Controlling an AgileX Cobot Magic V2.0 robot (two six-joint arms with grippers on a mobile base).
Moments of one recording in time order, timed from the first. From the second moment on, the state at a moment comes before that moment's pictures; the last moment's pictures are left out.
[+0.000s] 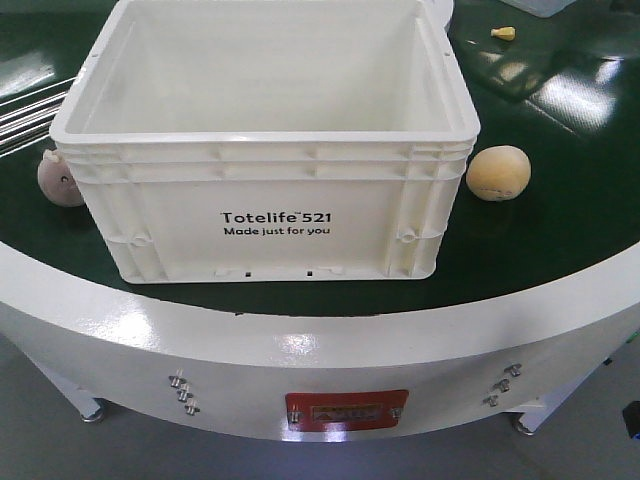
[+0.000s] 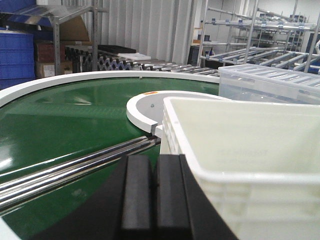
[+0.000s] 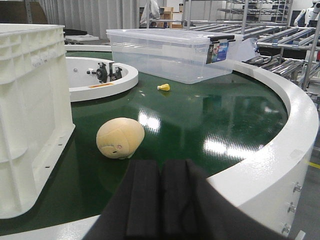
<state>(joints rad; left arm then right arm) -0.05 0.51 -0.46 0.18 0.05 -0.32 -0.09 -0.01 0.03 0.01 0.09 -0.04</state>
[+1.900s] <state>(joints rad) 0.07 2.09 -1.63 -0.02 0.75 -0.10 -0.09 -0.01 0.03 0.24 -0.02 0.07</state>
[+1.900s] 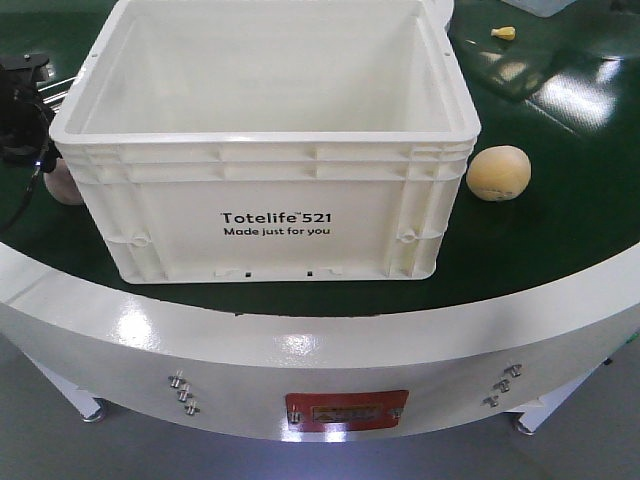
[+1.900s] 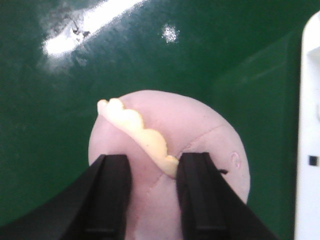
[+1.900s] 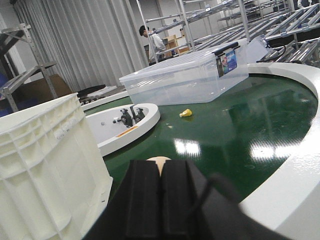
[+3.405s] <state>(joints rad) -0.21 1.73 -1.62 -0.52 0.68 0.32 -0.09 0.44 -0.49 0.25 0.03 -0.04</state>
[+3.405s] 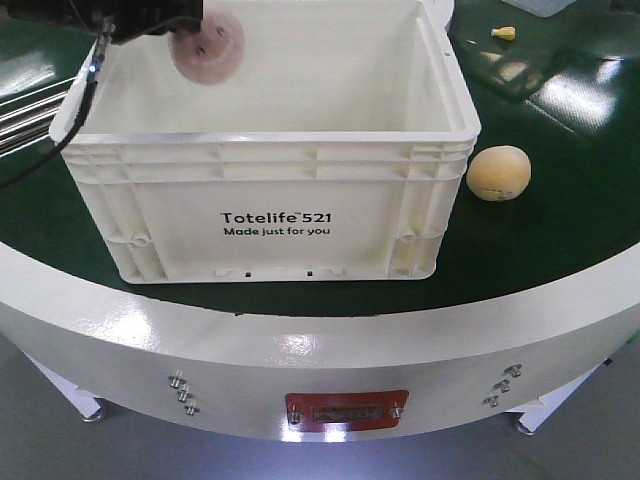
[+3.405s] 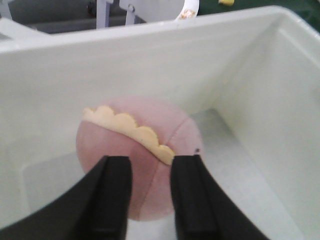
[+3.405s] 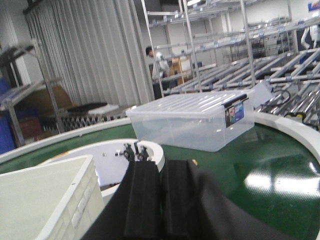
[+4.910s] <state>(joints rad) -0.22 1.27 -1.83 -0.26 0.89 0.11 0.01 2.10 -2.13 0.02 1.24 -0.03</state>
